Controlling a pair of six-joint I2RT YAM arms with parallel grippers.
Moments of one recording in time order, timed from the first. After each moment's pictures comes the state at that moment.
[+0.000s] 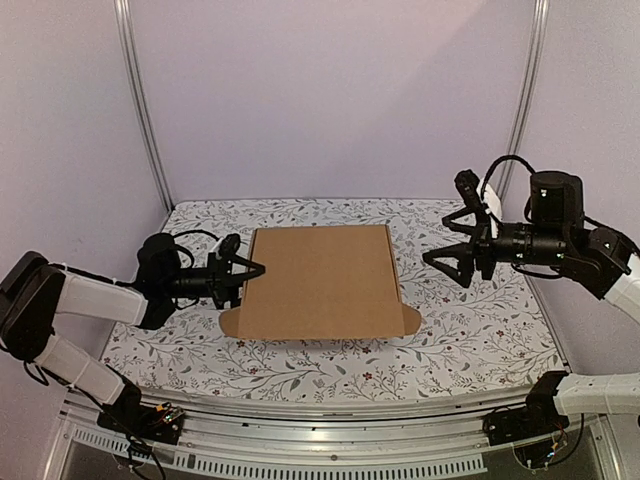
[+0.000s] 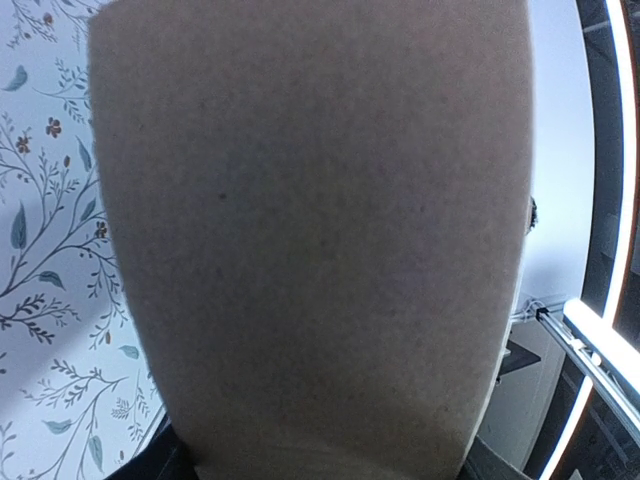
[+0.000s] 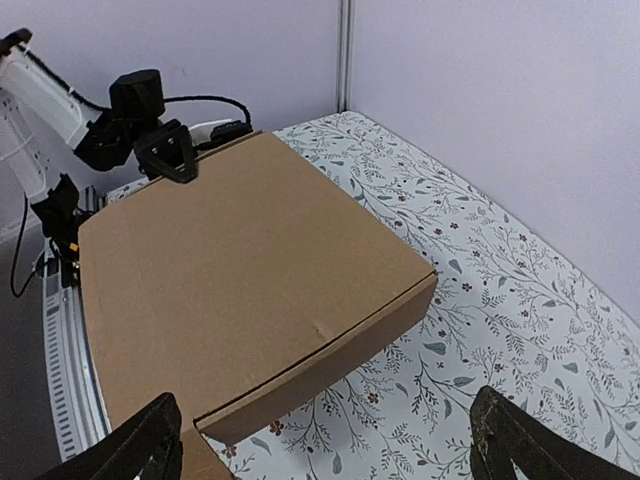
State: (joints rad) left arm -0.42 1.42 0.44 0.91 1.00 -1.35; right arm 0.65 0.92 1.01 -0.45 -0.33 -0.09
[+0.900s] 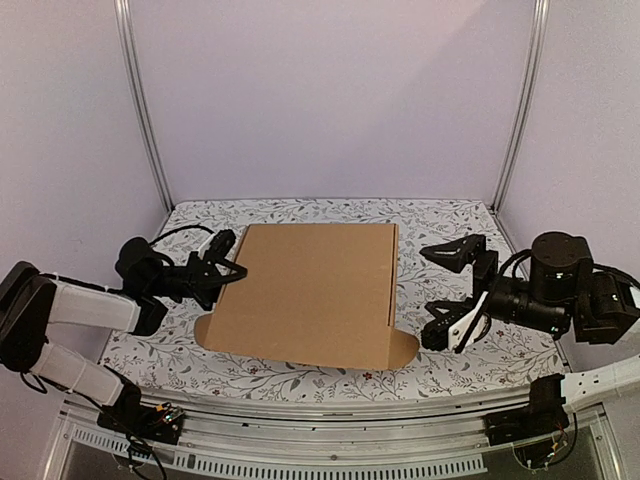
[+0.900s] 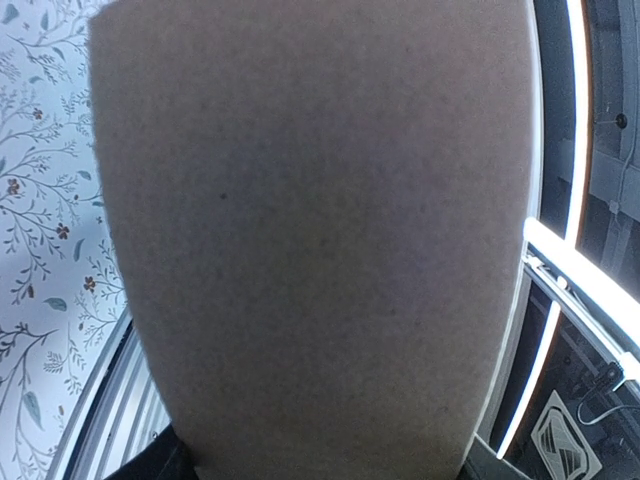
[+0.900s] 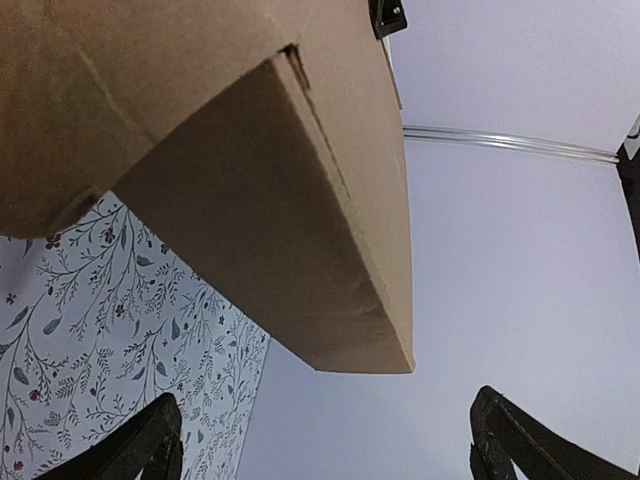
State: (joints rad) left arm -0.39 1.36 0.38 1.24 1.19 -1.60; right arm 1.26 0.79 0.86 -0.39 0.36 -1.37
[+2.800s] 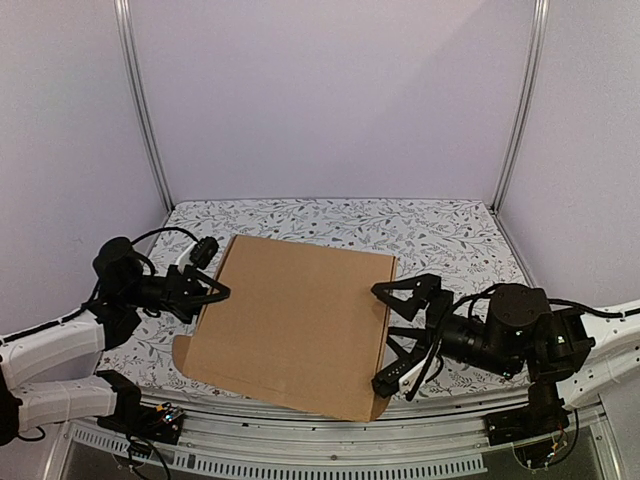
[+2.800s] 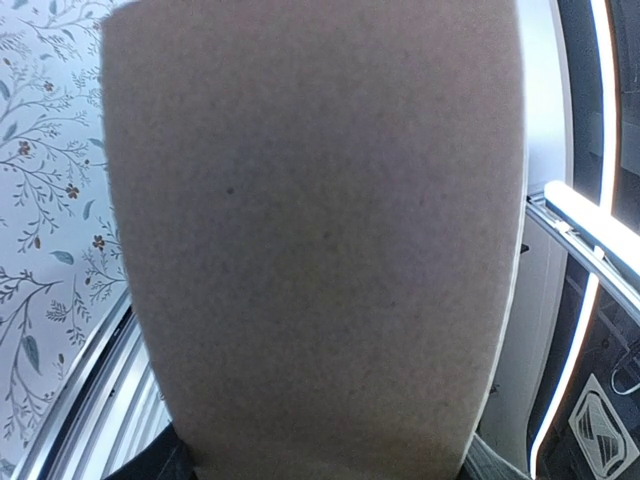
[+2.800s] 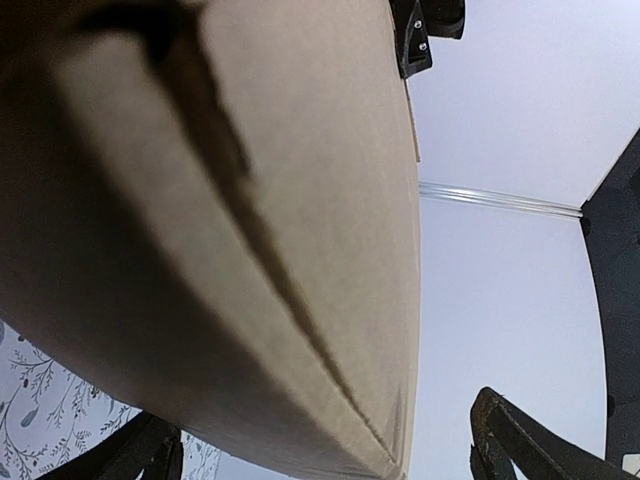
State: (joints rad) left arm -0.41 0.91 0.36 0.58 1.22 -1.31; right arm 1.47 0.97 0.68 0.09 0.48 -1.48
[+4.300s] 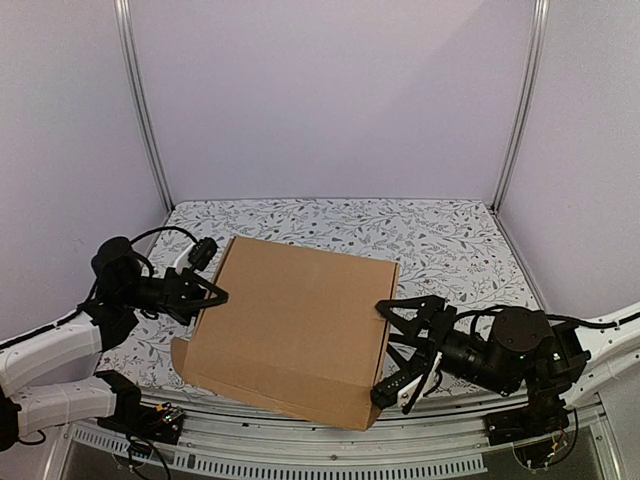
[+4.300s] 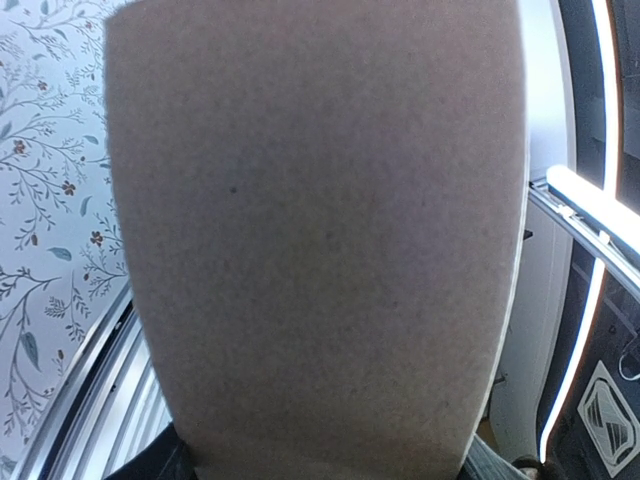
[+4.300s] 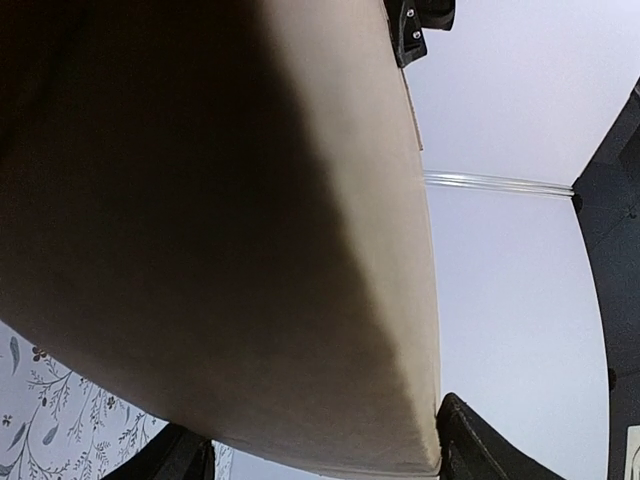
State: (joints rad) left arm -0.42 0.86 0.37 0.48 1.22 -1.24; right arm 1.55 0.98 0.61 0.21 0.61 -1.43
